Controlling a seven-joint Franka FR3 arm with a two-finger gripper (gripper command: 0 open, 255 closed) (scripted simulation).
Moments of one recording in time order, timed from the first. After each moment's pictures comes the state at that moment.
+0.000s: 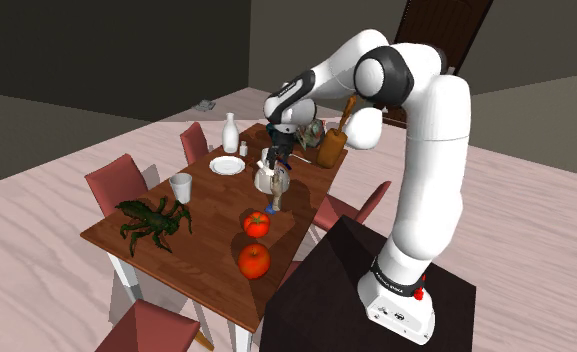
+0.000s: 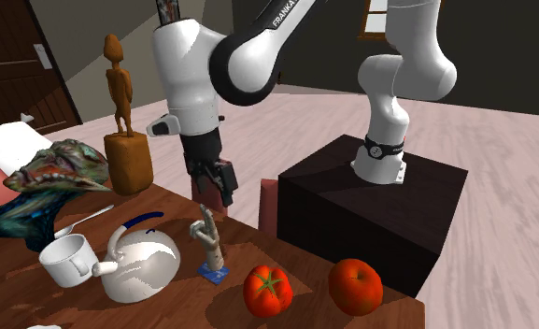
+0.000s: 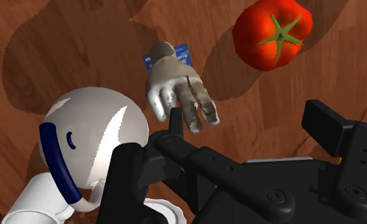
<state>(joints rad) -0.08 0.35 -0.27 -2.01 0.27 2.28 -0.54</state>
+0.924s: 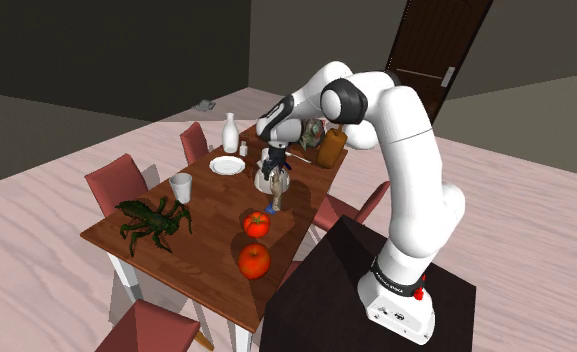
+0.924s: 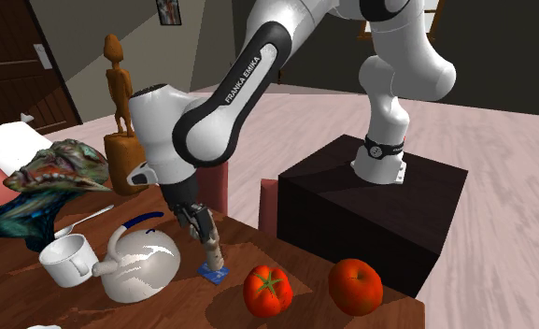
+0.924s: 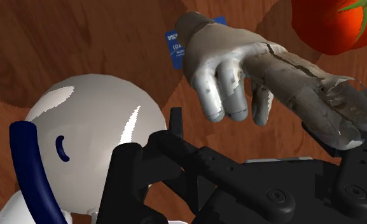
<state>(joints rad) -0.16 0.69 -0.23 -1.75 0.35 2.33 -0.62</state>
